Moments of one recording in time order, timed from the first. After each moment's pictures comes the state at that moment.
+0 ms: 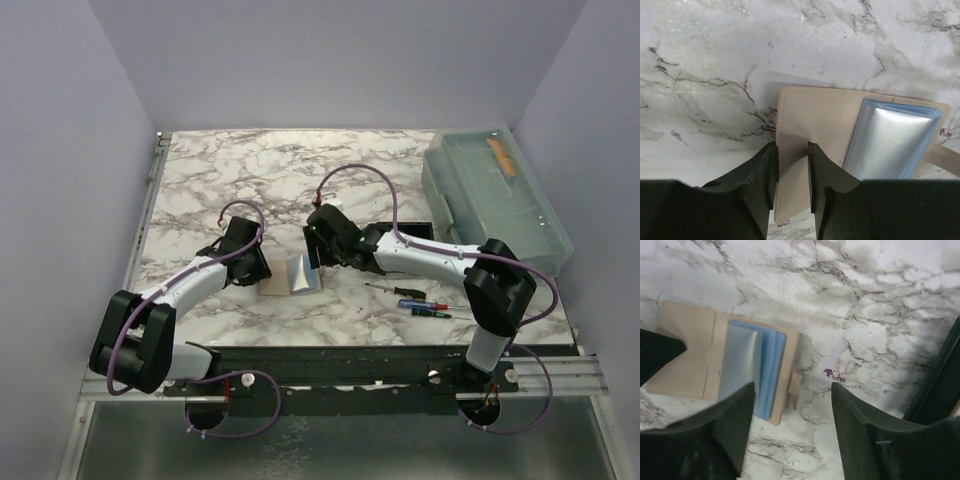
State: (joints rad) left arm -0.35 1.34 0.65 -0.36 -0.04 -0.72; right arm 0.95 1.77 1.22 -0.32 0.28 0.53
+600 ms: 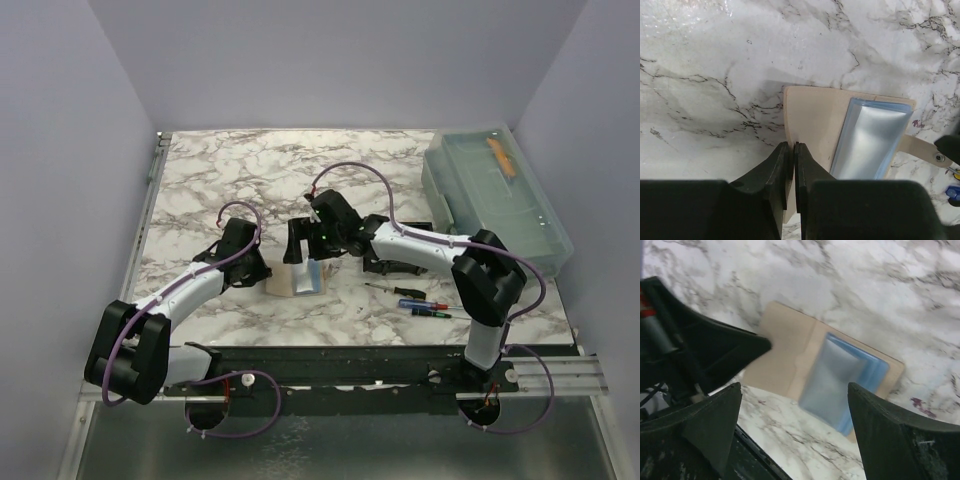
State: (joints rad) left arm -0.35 1.26 0.60 -0.30 0.03 -0.74; right arm 0.88 1.84 1.33 -0.22 -0.15 0.59
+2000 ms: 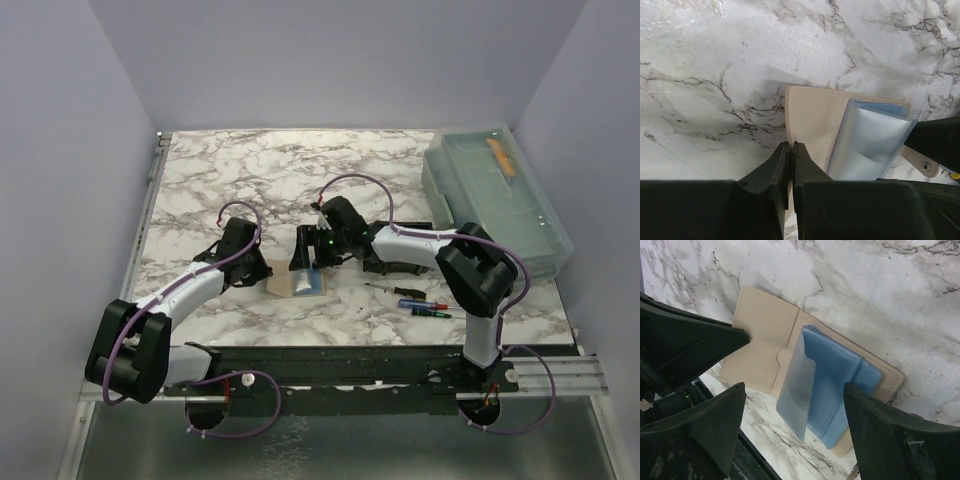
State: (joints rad) left arm -0.35 1.26 0.60 -0.28 0.04 -0.75; right arm 0.81 1.92 1.19 -0.05 -0.35 0.64
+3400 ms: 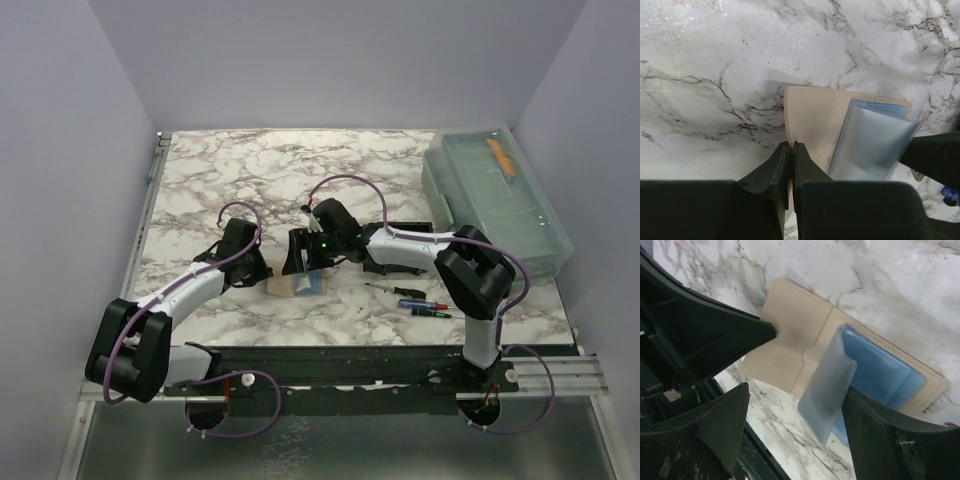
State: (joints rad) left arm -0.35 1.27 0.59 -0.27 0.04 -0.76; right arm 0.84 1.92 1.21 -0.06 -0.35 0.61
